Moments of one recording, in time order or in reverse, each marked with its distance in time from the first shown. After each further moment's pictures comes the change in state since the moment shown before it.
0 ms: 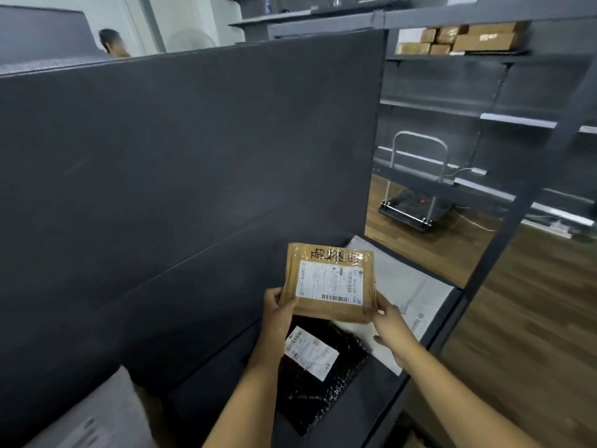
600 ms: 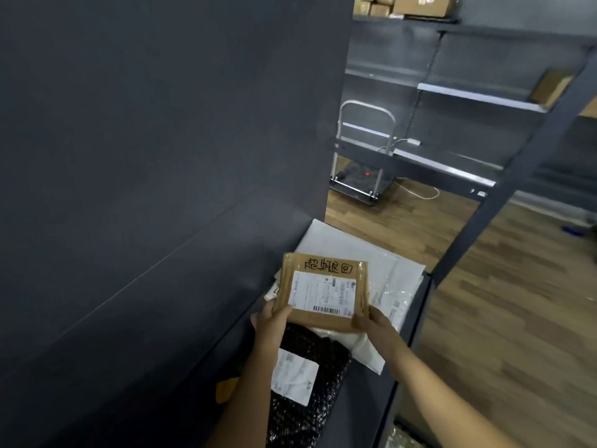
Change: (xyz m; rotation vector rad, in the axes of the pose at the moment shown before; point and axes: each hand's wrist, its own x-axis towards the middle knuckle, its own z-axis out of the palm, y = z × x) left_hand 0.112 -0.053 0.059 0.130 -0.221 -0.239; right_hand 0.084 0.055 -0.009 -0.070 0.136 0.266
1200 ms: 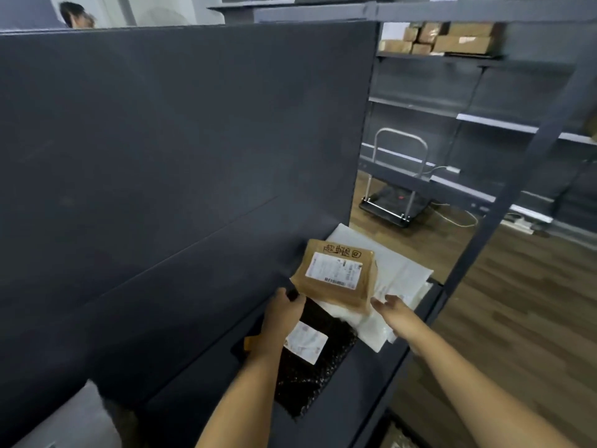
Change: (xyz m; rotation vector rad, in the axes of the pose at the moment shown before) left_hand -0.108 0.027 -0.017 0.408 0.094 0.123; right_hand -0.053 -0.027 -0.041 -0.257 -0.080 -0.085
